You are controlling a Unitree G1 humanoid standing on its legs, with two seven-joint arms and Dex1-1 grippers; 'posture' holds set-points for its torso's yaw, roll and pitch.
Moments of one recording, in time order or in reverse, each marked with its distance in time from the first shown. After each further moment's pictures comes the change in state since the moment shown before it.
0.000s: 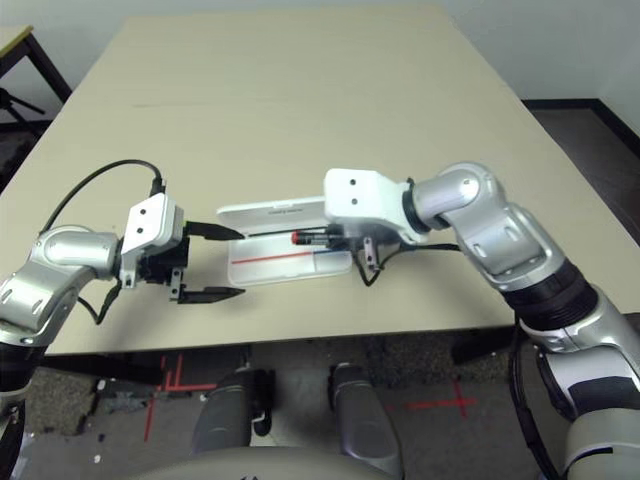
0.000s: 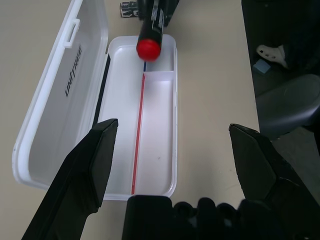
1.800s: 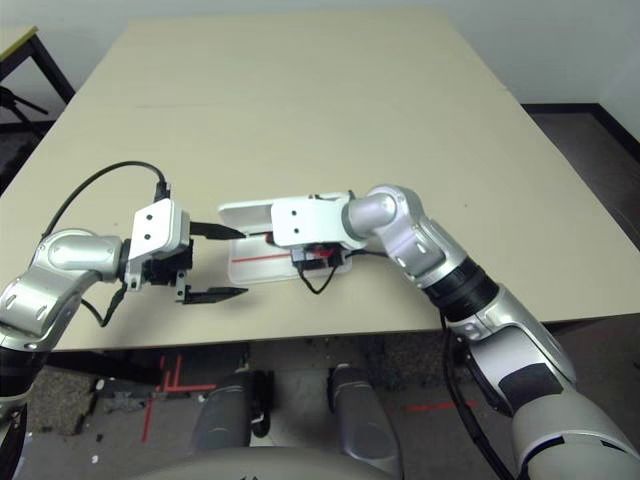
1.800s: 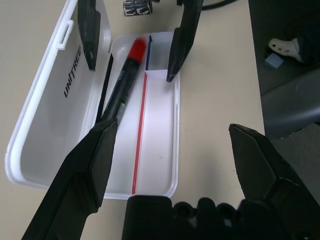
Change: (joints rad) left arm 0.014 -0.006 -0.005 -0.023 0.040 -0.011 0.030; right arm -0.023 0.189 0.058 0.236 -0.214 -0.226 -0.039
